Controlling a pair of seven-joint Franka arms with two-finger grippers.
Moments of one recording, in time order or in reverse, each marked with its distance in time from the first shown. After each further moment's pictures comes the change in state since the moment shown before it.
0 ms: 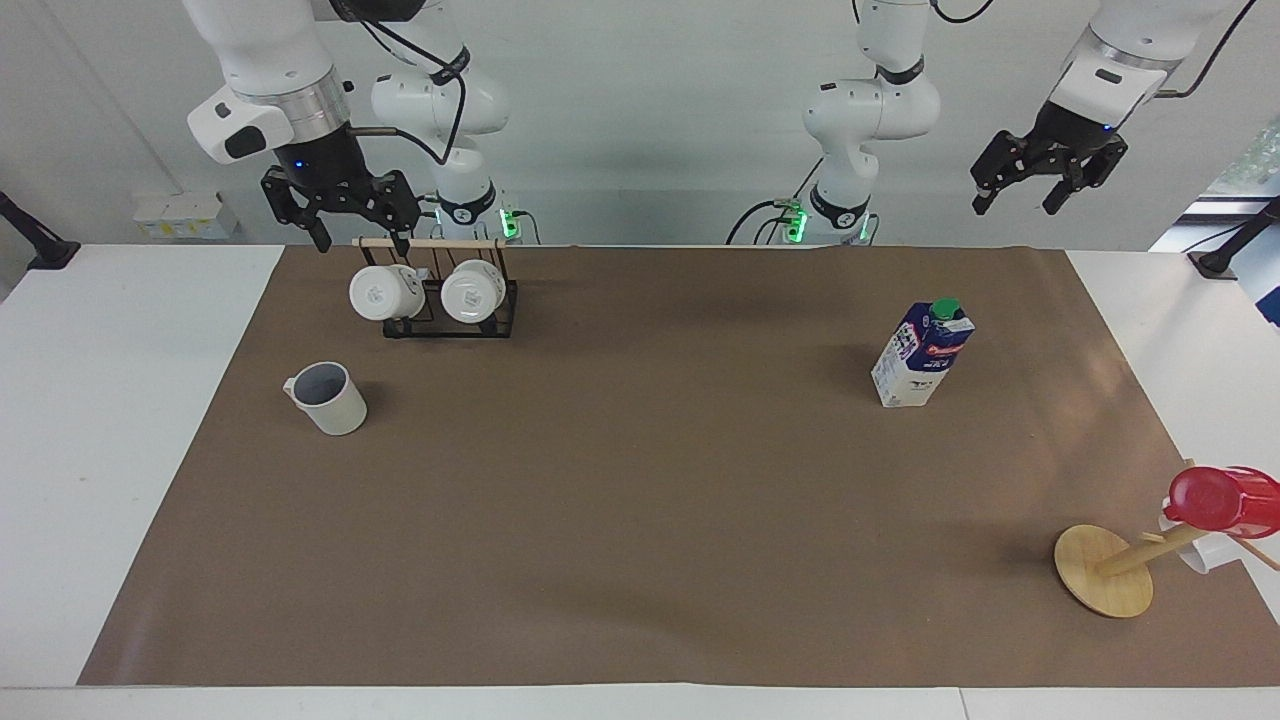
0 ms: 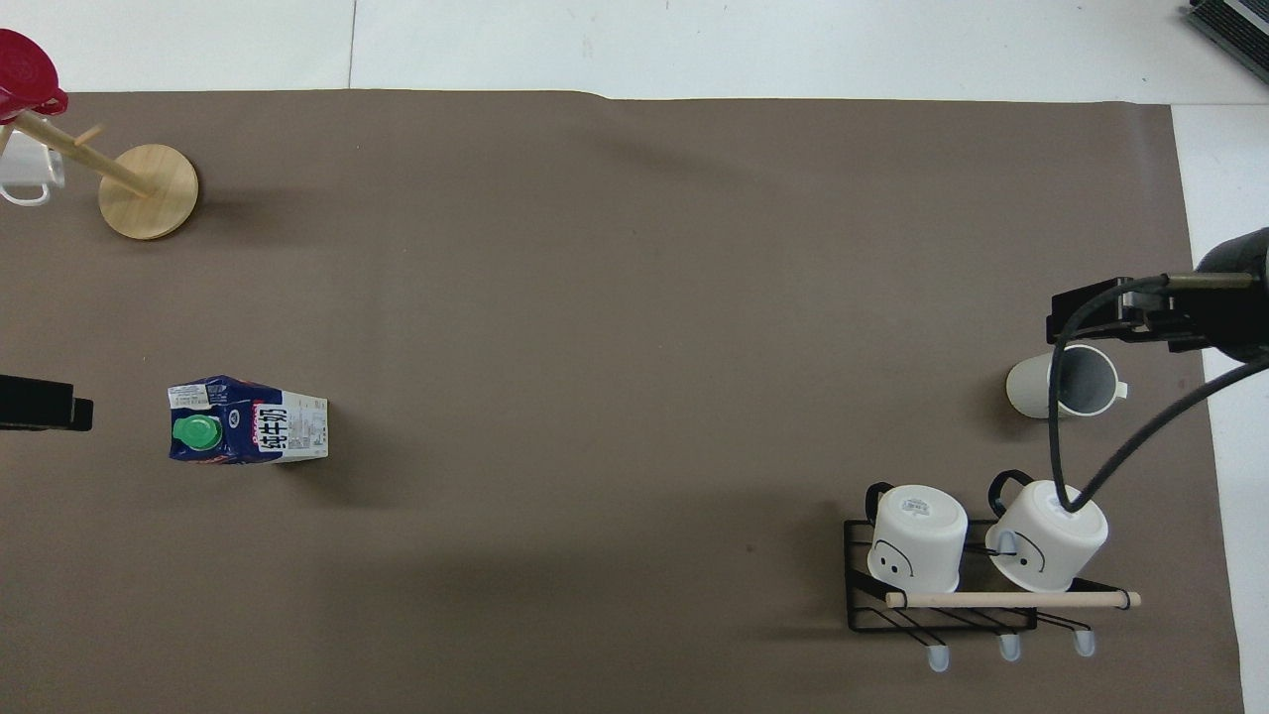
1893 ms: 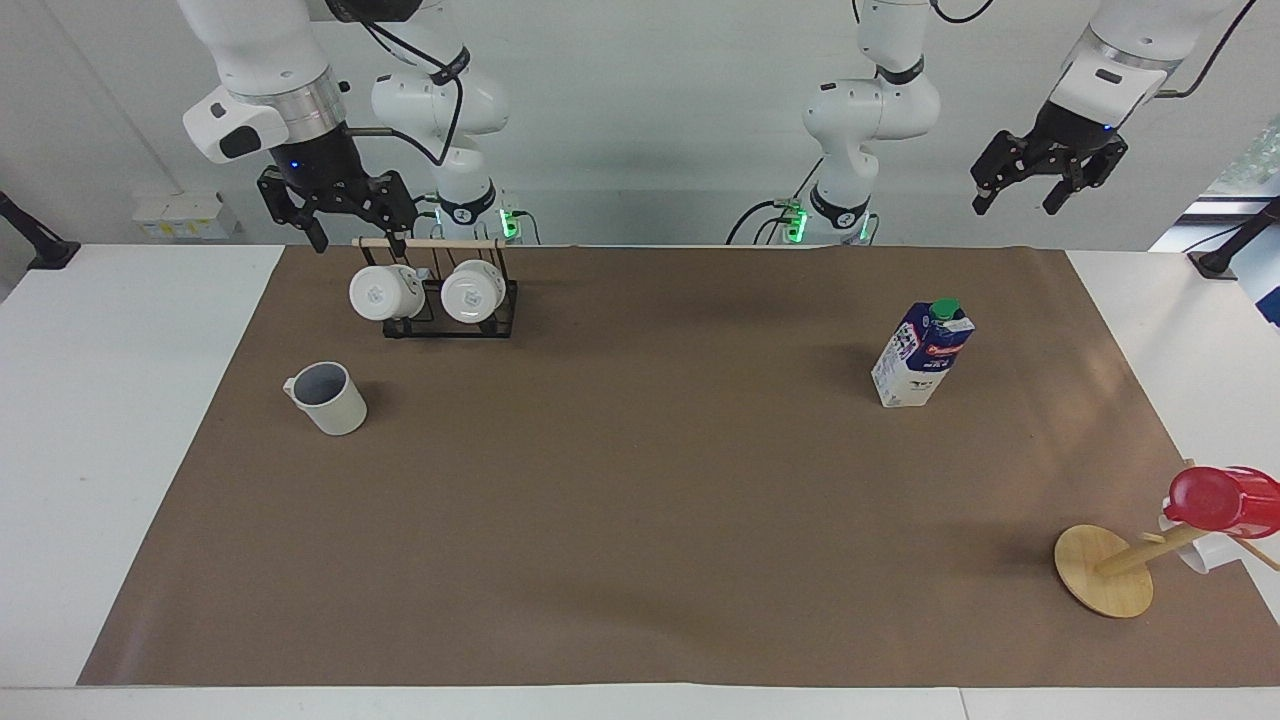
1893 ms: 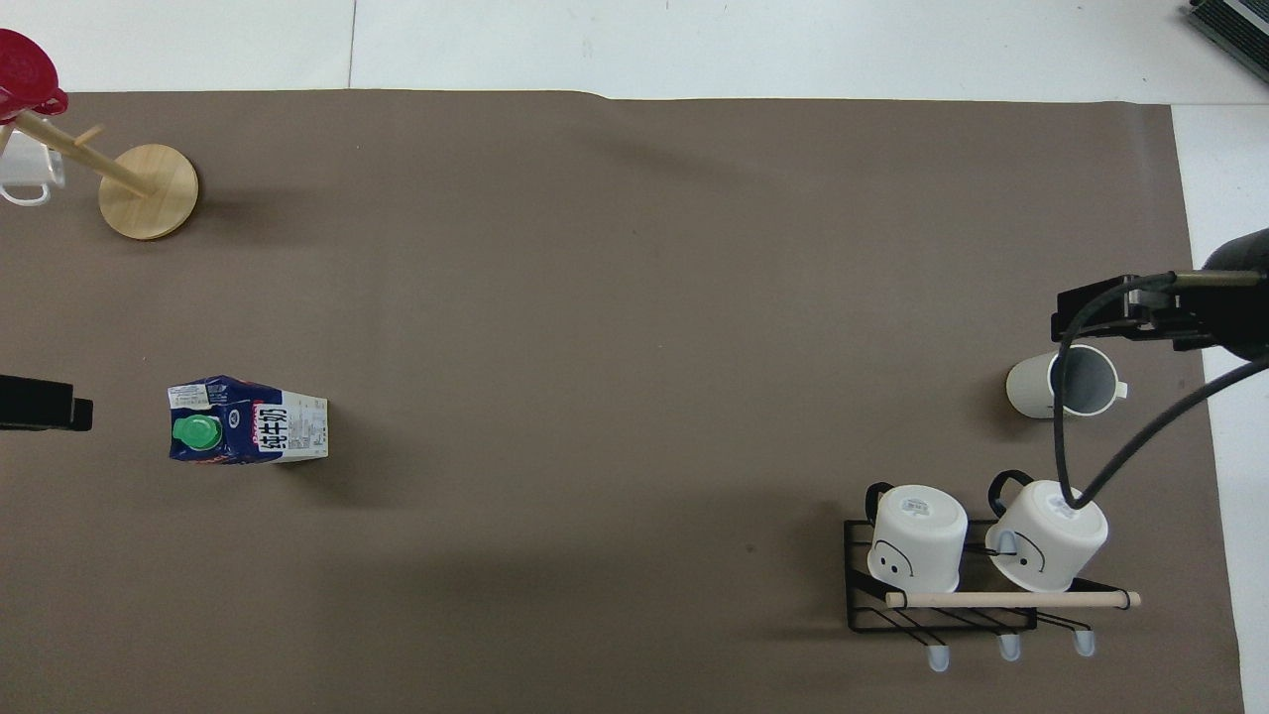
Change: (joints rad) left arm 0.000 0.000 0.000 0.000 0.001 0.000 0.000; right arm 0.000 0.000 -0.007 0.000 0.000 0.003 0.001
